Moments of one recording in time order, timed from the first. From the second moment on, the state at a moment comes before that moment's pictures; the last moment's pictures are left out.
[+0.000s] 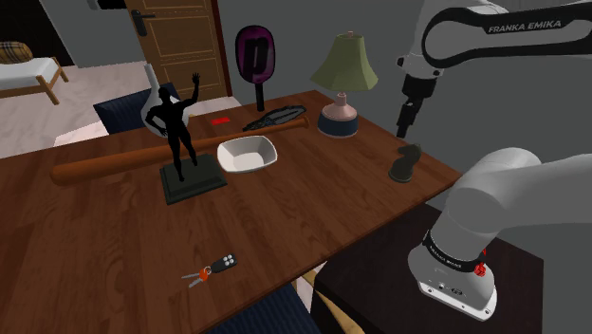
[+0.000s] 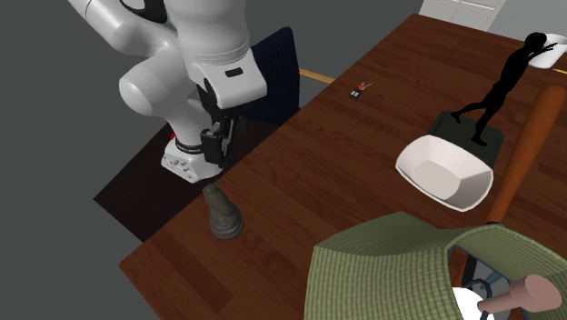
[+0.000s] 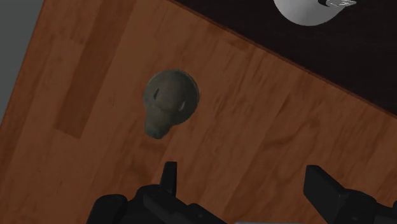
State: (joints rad) arm -0.21 -0.94 -0.26 -2.72 -0.24 1.77 -0.40
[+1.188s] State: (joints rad) arm -0.34 -0.84 -0.46 -2.89 -0.43 2.02 -0.50
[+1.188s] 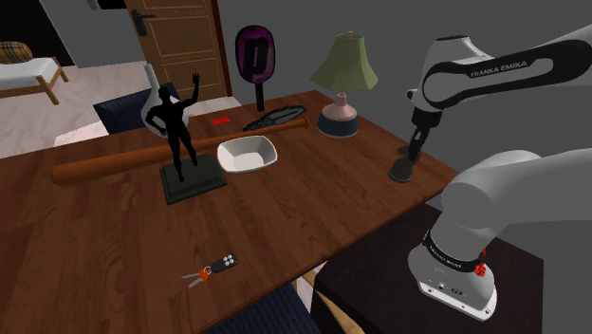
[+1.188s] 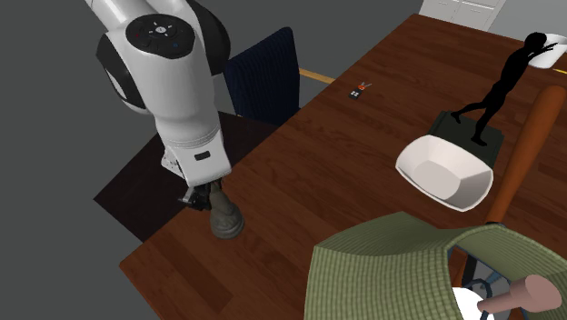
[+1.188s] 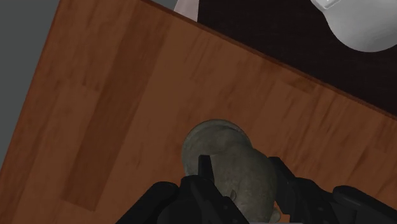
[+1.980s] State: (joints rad) arm -0.33 -0.86 -0.44 -2.86 -0.42 1.97 -0.50
